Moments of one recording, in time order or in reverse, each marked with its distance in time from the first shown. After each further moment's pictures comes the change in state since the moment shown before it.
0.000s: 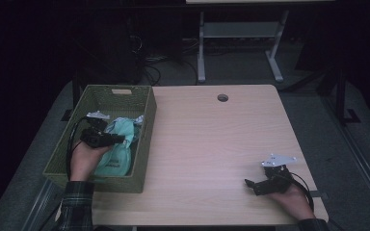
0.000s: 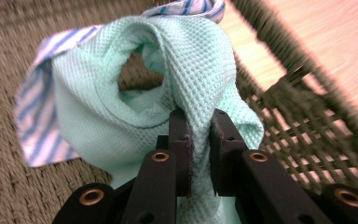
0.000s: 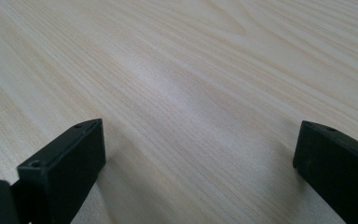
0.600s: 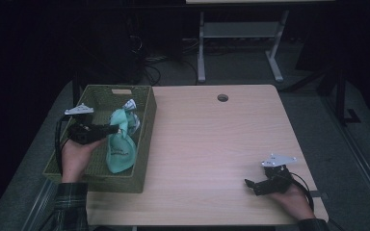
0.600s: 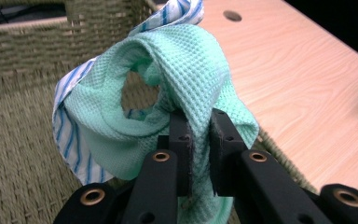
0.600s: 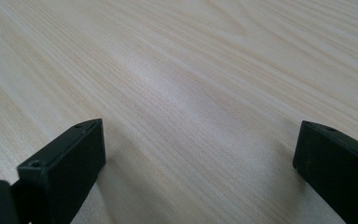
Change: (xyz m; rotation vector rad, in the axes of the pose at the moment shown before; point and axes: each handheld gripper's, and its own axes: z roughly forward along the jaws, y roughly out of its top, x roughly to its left) left arm -0.004 0.008 -0.040 -0.219 -0.045 -0.020; right arm 0.000 0.000 0.000 0.002 0.001 0.004
